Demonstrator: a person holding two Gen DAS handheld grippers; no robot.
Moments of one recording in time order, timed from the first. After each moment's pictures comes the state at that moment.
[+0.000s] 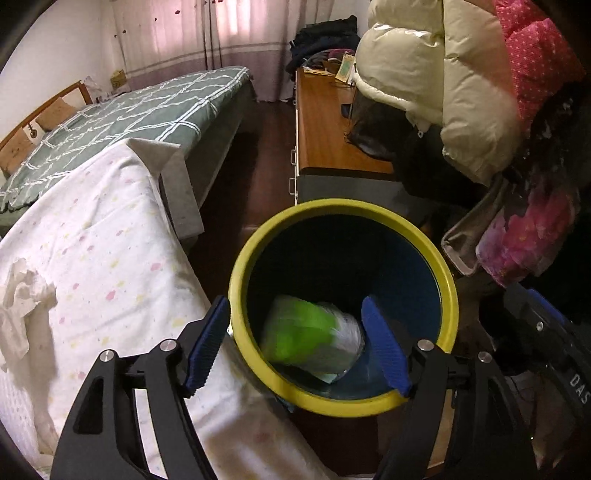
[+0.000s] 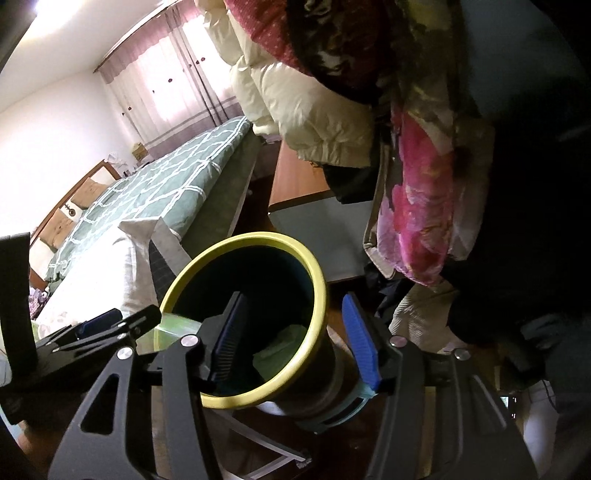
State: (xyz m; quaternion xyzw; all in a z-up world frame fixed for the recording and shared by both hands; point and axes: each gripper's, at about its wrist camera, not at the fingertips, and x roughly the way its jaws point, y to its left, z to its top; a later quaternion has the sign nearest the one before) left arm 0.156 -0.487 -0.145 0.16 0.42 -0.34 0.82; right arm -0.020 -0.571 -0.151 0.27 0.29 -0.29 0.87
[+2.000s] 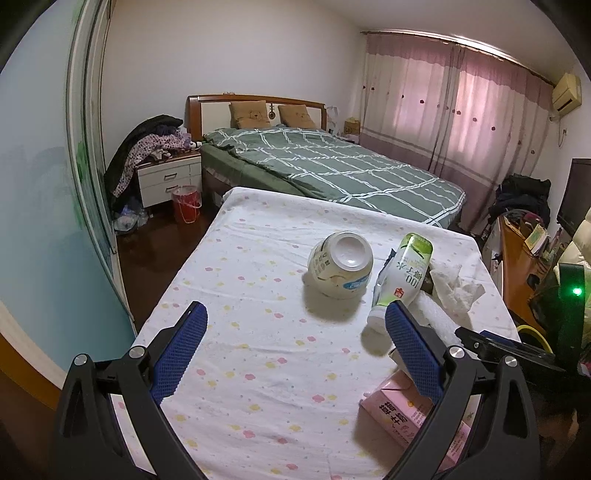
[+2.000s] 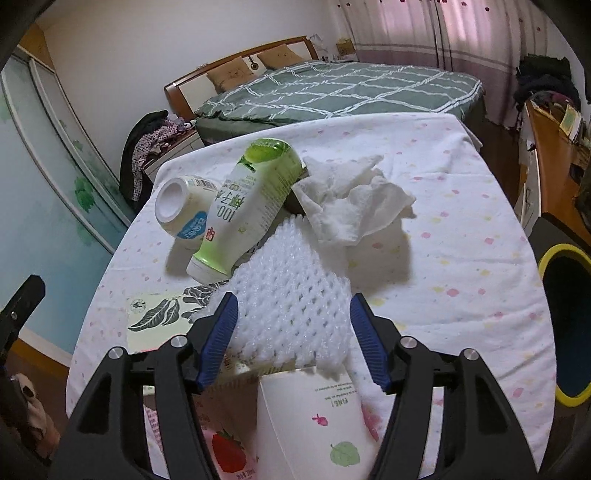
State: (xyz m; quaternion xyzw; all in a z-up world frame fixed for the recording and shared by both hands) left arm 0.124 0.000 -0.063 -0.06 0.30 0.01 0.95; right arm 0.175 -0.233 -0.128 0.11 0.43 0.08 0.89
